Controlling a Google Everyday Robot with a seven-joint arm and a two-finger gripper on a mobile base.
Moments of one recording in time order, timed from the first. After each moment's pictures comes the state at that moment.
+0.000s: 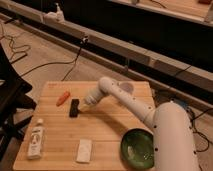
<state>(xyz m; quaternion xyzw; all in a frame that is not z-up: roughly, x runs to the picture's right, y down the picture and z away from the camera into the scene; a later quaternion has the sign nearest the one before) -0.151 0.125 0.918 -0.38 -0.36 0.15 0.84</state>
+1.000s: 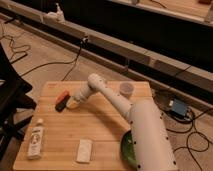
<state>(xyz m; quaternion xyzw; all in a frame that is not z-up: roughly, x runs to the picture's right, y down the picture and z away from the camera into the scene) -0.228 0.103 0.945 -0.38 -0.42 0.11 0.82</state>
